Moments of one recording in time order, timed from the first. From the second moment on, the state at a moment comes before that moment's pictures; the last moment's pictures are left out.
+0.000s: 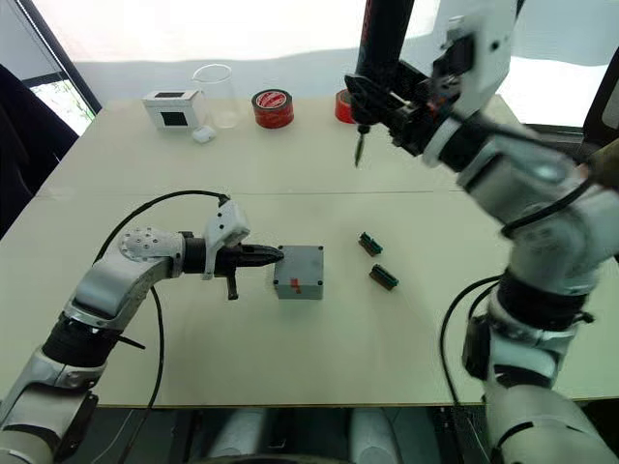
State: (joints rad) left arm -0.53 0.58 -0.12 -0.19 -0.44 0.71 -0.99; right arm -0.94 -0.64 -0.41 -0.31 0.95 1.41 0.33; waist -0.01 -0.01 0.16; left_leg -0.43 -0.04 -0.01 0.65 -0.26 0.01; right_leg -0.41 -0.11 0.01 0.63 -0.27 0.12
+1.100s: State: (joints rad) left arm -0.43 0.68 -0.20 -0.45 -0.48 0.75 -0.96; right arm -0.65 -1.01 -0.06 0.23 0.81 1.61 0.35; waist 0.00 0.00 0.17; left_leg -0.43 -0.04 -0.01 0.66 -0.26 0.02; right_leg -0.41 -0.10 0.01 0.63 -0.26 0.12
